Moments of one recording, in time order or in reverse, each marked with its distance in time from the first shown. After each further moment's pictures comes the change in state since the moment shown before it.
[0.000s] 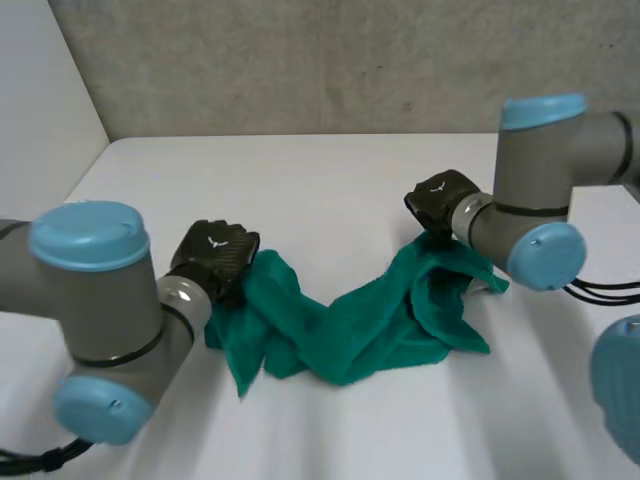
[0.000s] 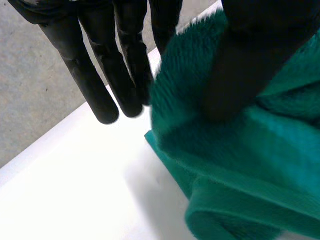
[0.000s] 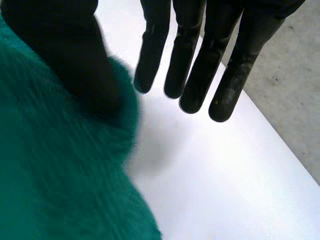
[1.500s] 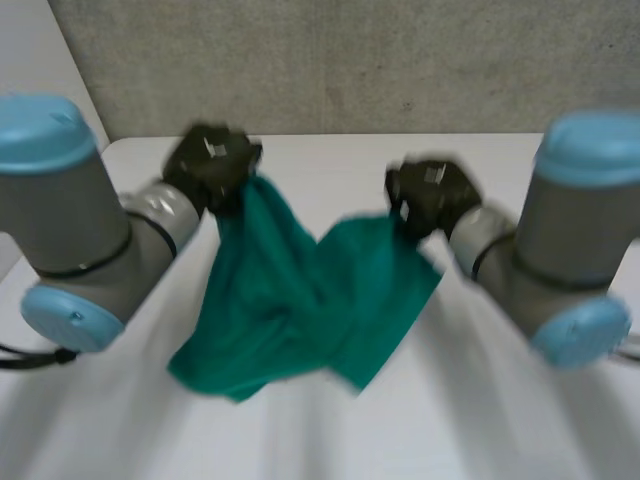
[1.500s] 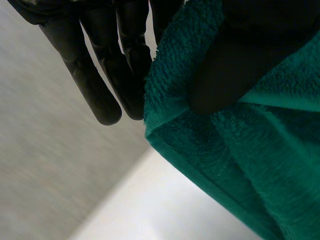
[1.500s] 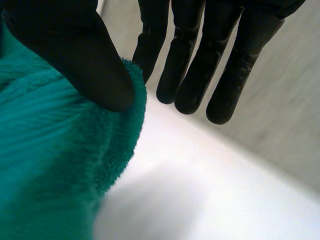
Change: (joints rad) left arm 0.063 0.045 0.266 -0.048 0.164 0.110; right arm 0.071 -0.477 0.636 -0.456 -0.025 0.406; left_hand 0.191 0.268 0.259 0.249 0.194; right_hand 0.183 0.240 0.240 0.244 0.203
